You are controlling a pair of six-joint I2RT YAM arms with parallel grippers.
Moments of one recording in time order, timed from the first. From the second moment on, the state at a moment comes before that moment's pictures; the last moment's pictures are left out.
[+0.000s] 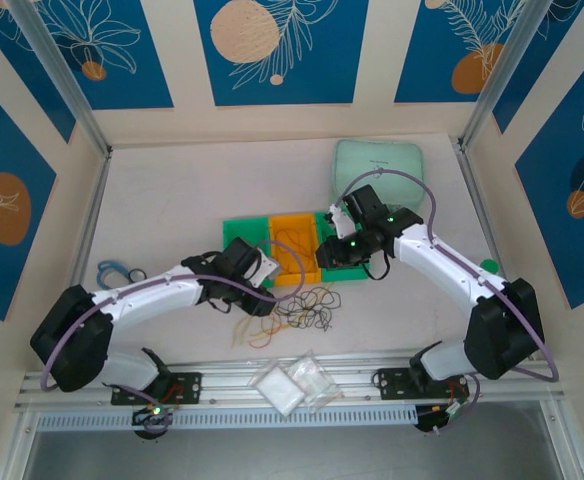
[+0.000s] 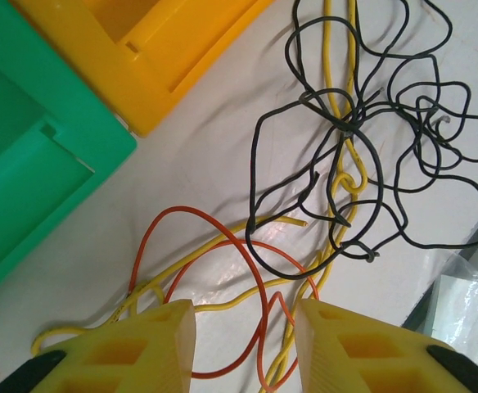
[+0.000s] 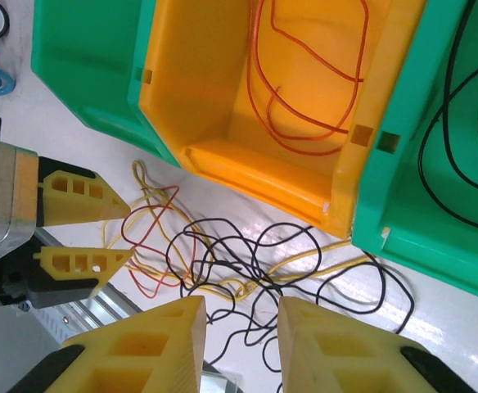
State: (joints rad) left arm -0.79 1.38 0.78 -0.52 0.29 -0.18; right arm 0.50 1.40 1.08 -0.81 -0.45 0.32
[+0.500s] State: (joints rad) left arm -0.80 1.46 0.80 -0.54 0.30 -0.16; right arm 0.48 1.38 1.07 -0.81 -0.47 0.32
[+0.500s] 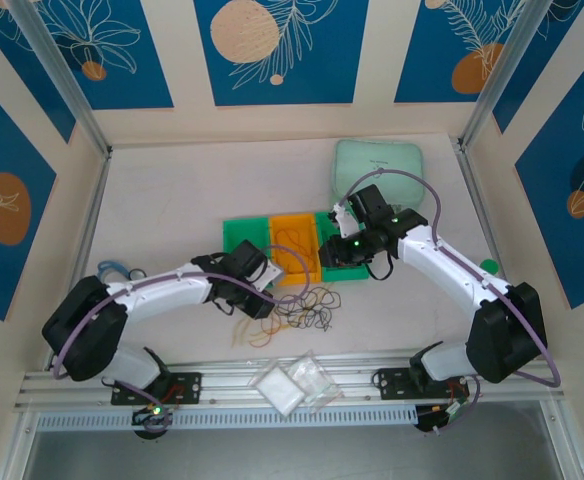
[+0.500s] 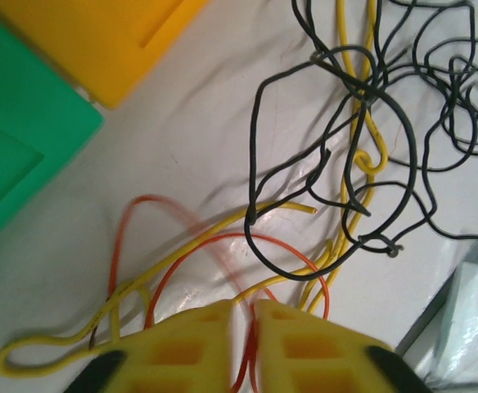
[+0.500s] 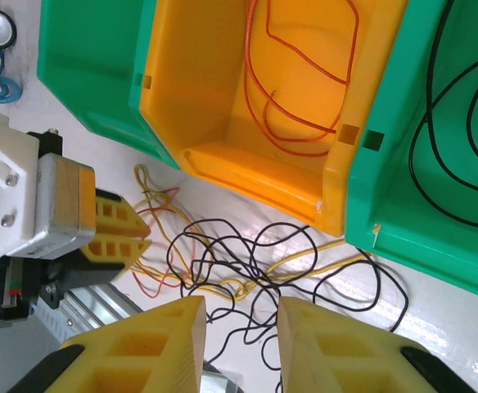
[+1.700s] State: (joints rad) left arm -0.80 1.13 1.12 -0.83 0.31 -0.15; right arm 0.61 1.42 0.91 -0.54 -0.72 0.45
